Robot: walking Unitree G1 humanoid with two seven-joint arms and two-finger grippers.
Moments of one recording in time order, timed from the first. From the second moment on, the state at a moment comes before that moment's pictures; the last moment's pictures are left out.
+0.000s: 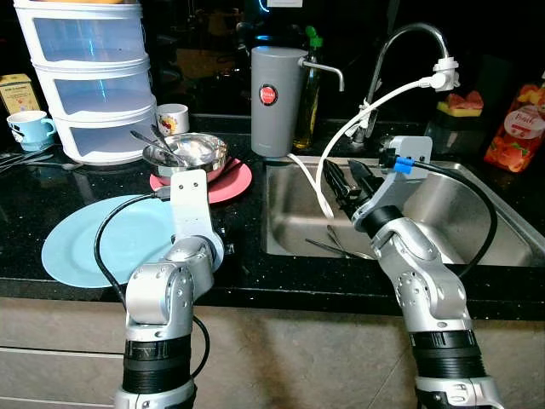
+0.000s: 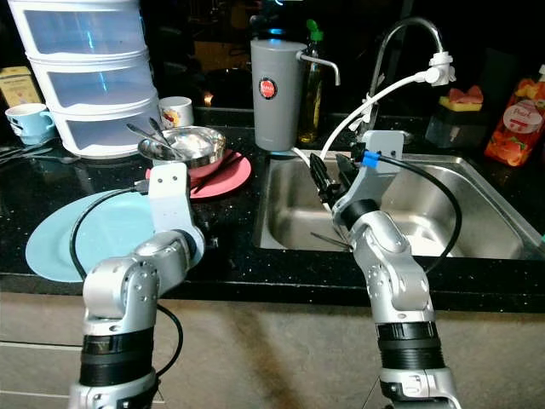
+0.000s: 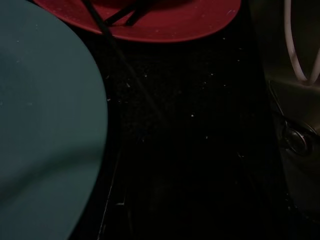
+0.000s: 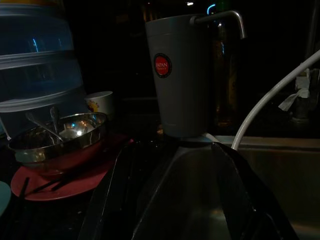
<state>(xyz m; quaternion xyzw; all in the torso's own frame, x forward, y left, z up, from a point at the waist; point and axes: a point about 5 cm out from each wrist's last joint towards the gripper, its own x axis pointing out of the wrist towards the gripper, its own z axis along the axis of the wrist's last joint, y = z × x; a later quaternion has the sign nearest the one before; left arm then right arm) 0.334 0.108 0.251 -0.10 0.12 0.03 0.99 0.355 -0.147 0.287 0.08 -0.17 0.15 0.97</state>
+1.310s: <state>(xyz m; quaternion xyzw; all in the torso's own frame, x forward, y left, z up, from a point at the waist) 0.384 0.135 0.251 -0.08 0.09 0.07 0.99 0.355 -0.147 0.289 0.08 -0.18 0.16 0.97</state>
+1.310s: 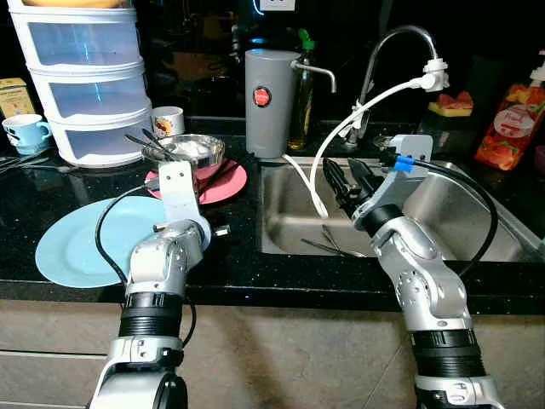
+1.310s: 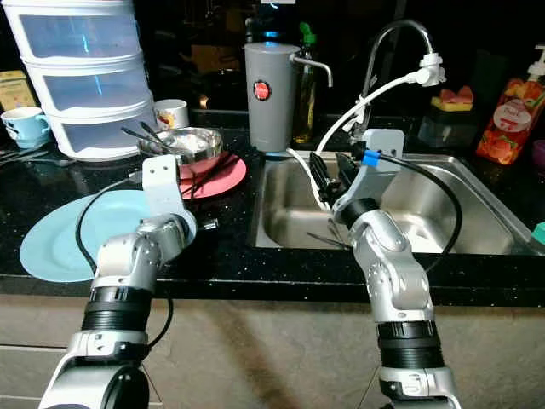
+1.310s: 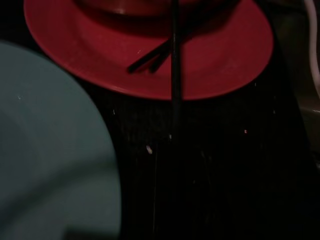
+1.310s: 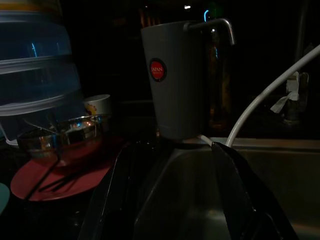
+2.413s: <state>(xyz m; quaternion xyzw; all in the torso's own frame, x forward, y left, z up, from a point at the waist) 0.341 0.088 0.312 0.04 -0.14 -0.26 0.95 0.329 -0.125 0.304 0.27 -0.16 0.35 0.88</state>
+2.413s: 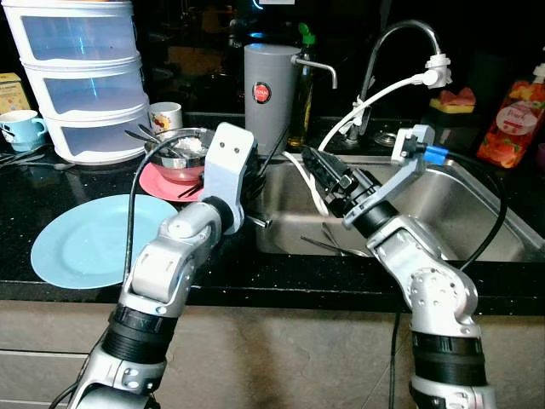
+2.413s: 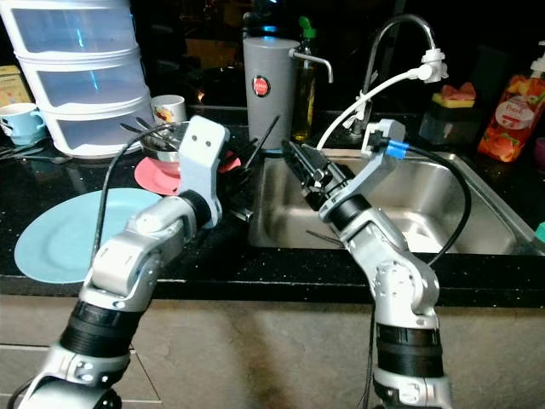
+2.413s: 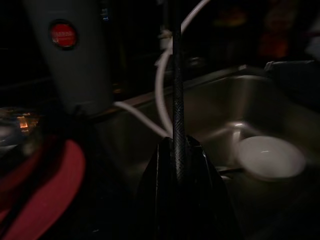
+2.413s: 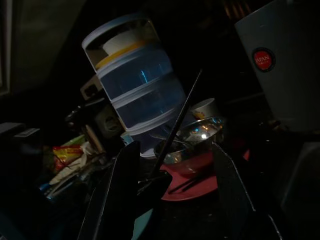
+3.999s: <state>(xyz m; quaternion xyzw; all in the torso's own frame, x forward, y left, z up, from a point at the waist) 0.317 0.077 0.305 -0.03 -0.12 -0.43 0.90 0.320 -0.125 0.309 0.29 -0.15 0.37 0.87</state>
